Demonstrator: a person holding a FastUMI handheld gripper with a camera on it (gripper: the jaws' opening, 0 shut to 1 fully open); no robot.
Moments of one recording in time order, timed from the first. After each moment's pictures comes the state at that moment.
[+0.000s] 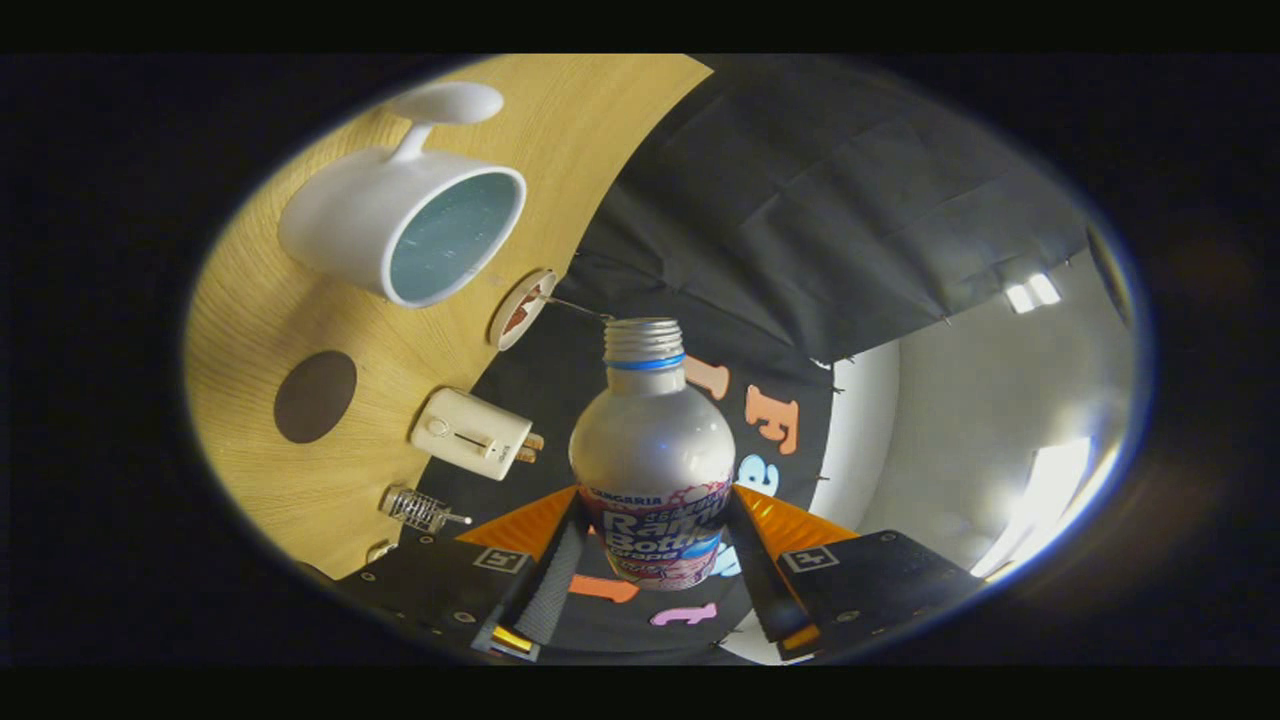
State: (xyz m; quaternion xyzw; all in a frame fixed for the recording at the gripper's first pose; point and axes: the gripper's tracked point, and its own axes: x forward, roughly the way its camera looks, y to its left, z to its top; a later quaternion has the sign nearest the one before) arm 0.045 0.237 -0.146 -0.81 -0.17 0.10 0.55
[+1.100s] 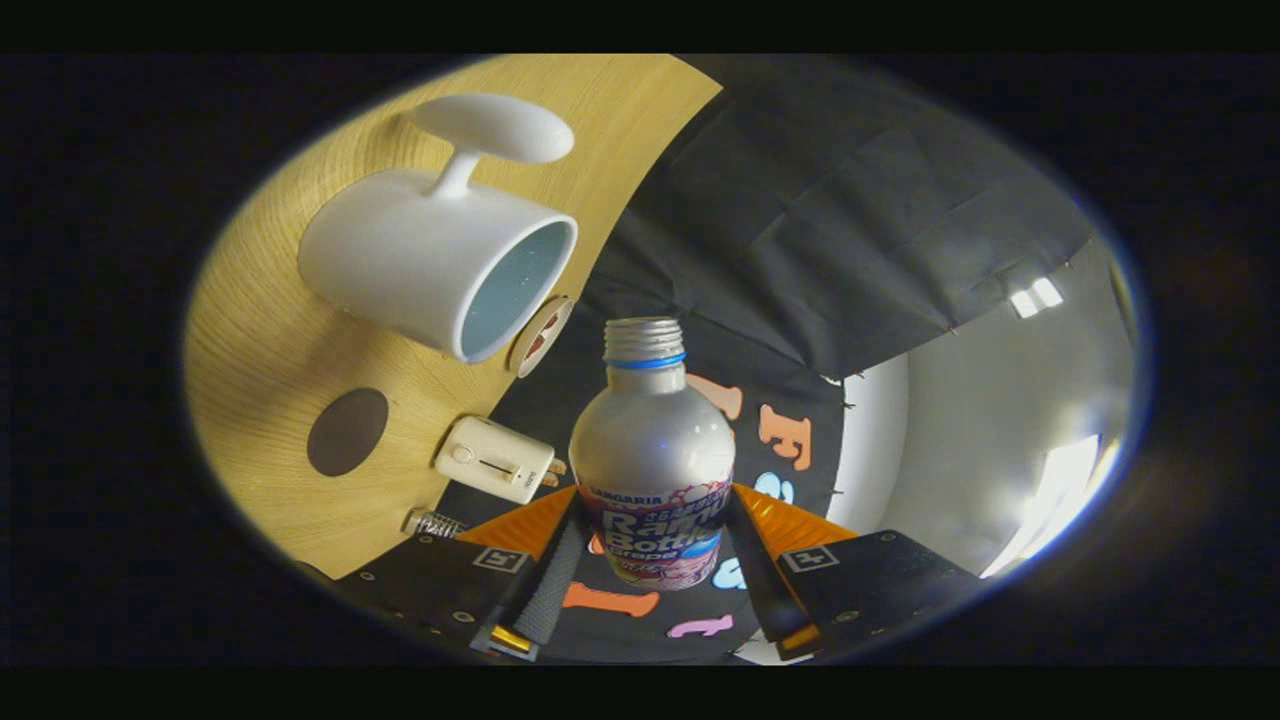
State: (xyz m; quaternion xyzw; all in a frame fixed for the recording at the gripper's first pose) arm 0.037 0.246 -0.184 -0.79 -0.17 0.14 0.58
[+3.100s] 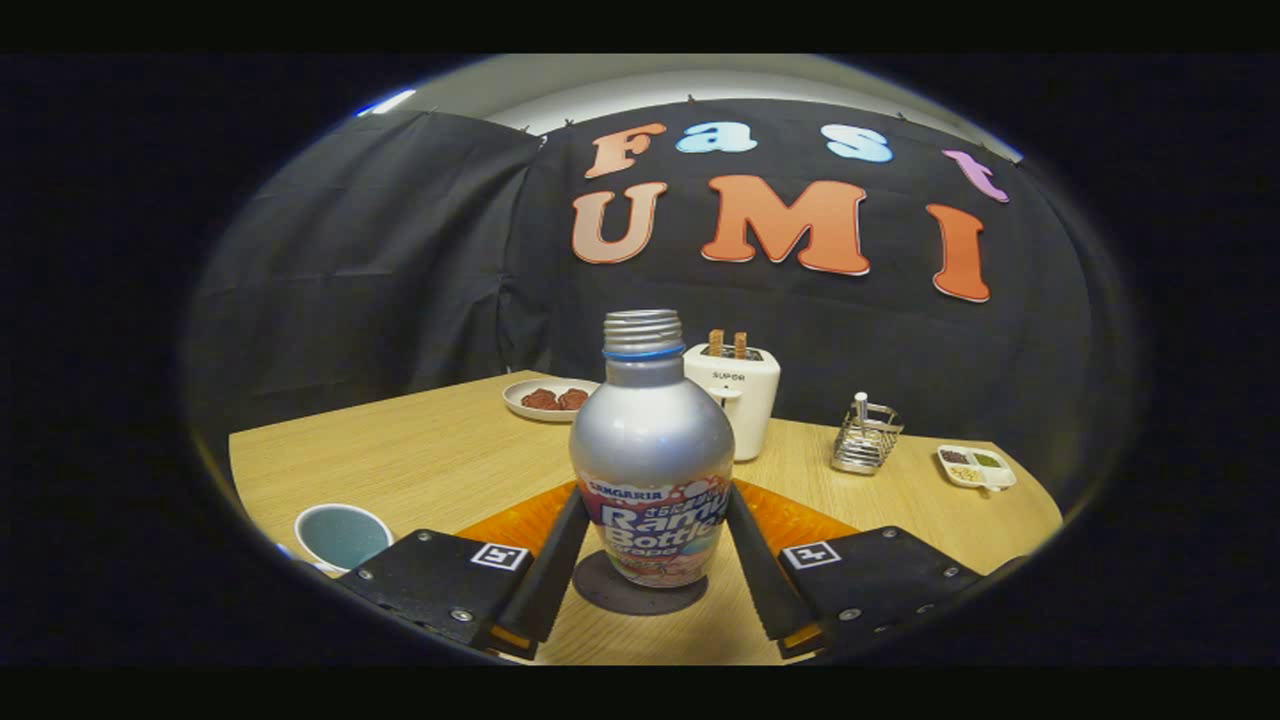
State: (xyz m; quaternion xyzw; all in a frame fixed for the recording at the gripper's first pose) arm 0.099 0.191 -0.294 -0.02 0.25 0.14 0.96
